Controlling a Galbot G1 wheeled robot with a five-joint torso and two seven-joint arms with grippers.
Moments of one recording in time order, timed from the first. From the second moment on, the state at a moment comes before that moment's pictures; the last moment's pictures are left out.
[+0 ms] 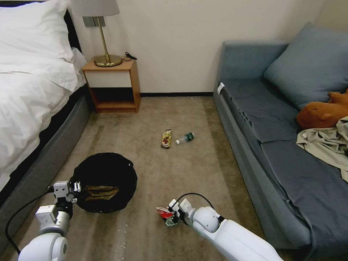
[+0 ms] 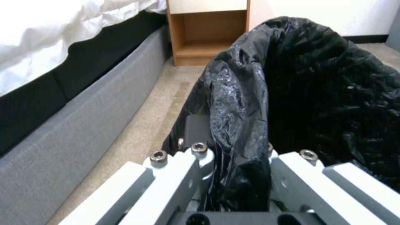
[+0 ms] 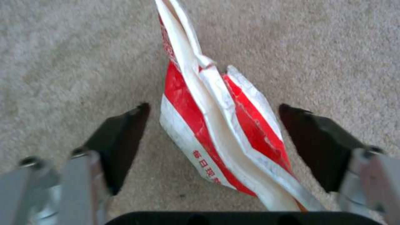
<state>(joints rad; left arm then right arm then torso) 1.54 -1.34 -0.87 -1.93 -0.25 0.11 0.07 -0.84 1.18 -0.43 1.35 0.26 -0.52 -0.10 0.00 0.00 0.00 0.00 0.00</state>
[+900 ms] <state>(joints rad) 1.55 -1.36 -0.87 -1.92 -0.22 0.07 0.10 -0.82 1.23 -0.33 1.23 0.18 -0.46 -0.14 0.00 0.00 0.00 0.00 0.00</state>
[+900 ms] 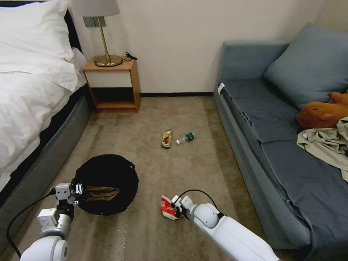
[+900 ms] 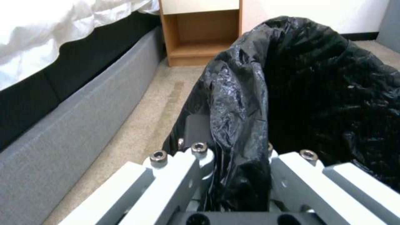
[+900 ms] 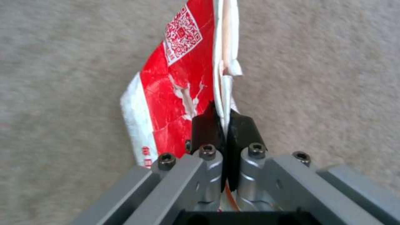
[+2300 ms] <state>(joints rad) 1.52 -1.35 -0.82 -1.94 -0.33 0.11 0.10 -0.66 1.33 -0.27 1.75 0.69 -0.43 0.06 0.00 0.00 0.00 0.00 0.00</state>
